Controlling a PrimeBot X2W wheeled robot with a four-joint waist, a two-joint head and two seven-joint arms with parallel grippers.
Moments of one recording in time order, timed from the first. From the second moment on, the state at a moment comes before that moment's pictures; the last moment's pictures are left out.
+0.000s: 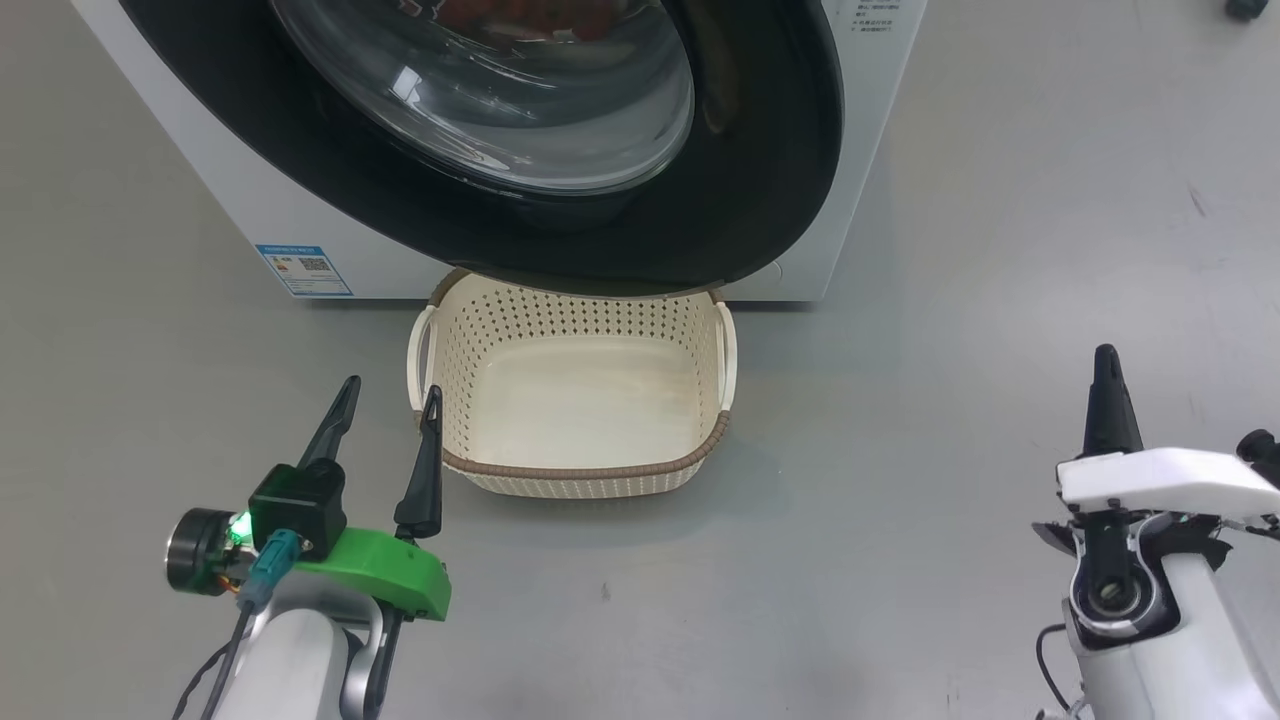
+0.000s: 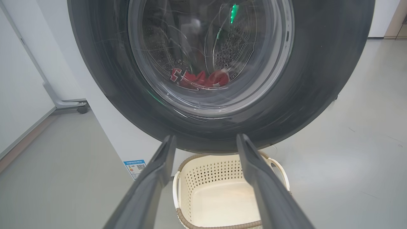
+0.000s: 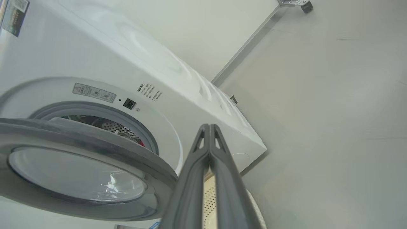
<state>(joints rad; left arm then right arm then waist) -0.25 0.03 -0.23 0.34 -0.25 0.00 -0.25 -0.22 -0.05 0.00 0.33 1.04 0.11 -0.19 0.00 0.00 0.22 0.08</state>
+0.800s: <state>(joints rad) -0.30 0.03 -0.27 0.32 -0.25 -0.01 -0.25 -0.59 -0.13 -0.05 0.31 1.58 0.07 0.36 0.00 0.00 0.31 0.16</state>
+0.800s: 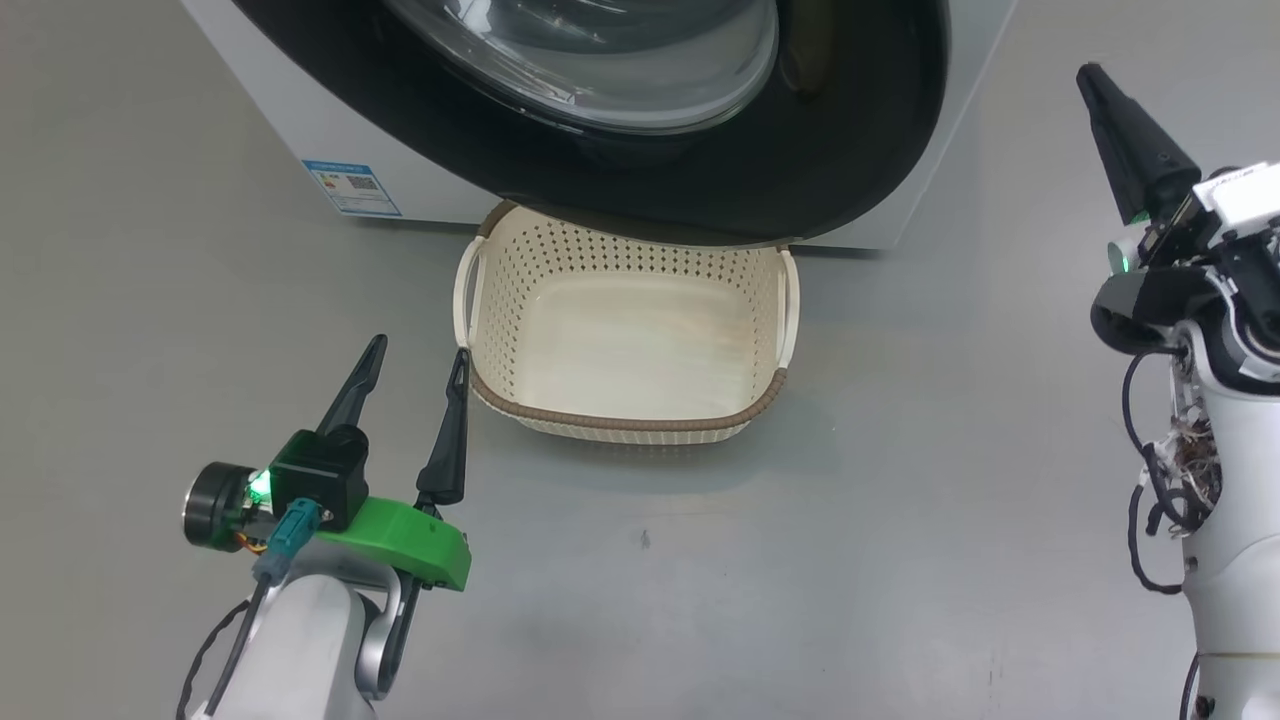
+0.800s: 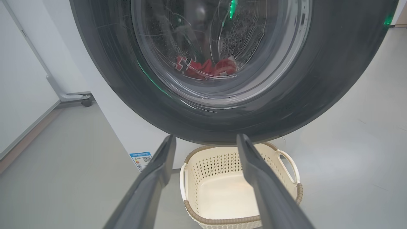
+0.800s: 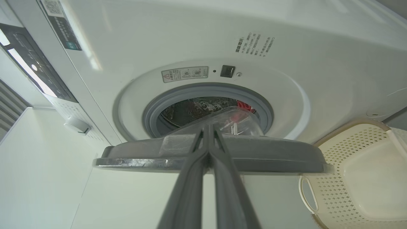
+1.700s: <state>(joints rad) -0.33 0.03 -0.31 0.32 -0.29 -0.01 -0.25 -0.83 -0.21 0.01 0.45 1.60 -0.03 0.57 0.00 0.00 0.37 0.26</state>
